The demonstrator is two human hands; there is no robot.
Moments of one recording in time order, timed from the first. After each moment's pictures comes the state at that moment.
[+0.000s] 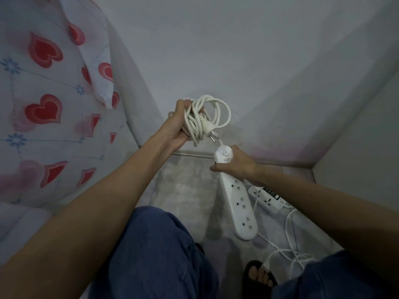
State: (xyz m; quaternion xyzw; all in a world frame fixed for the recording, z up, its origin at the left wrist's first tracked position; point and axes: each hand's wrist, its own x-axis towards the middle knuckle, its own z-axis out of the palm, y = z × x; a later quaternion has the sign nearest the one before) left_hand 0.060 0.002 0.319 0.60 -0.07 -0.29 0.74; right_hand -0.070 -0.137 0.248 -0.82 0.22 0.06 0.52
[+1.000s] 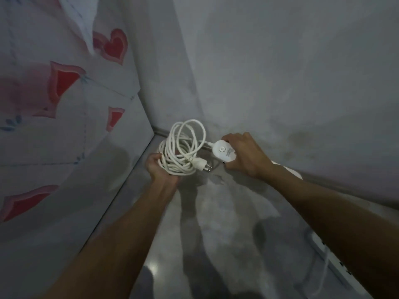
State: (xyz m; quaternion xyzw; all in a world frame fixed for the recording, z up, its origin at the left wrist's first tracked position) left_hand 0.211 0.087 0.030 0.32 0.24 -0.11 0.91; right_hand 0.170 -0.133 0.071 -0.98 -0.04 0.02 0.21
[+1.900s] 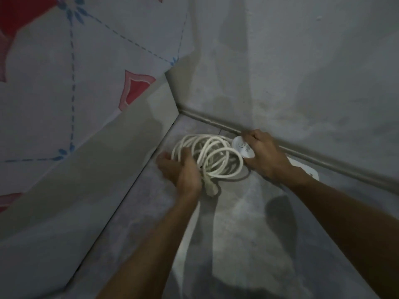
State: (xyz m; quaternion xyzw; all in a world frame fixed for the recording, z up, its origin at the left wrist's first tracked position) left_hand 0.206 0.091 -0.023 0.71 0.35 0.11 0.60; right_hand 0.222 -0.107 -0.043 -0.98 -0.07 0.04 0.18
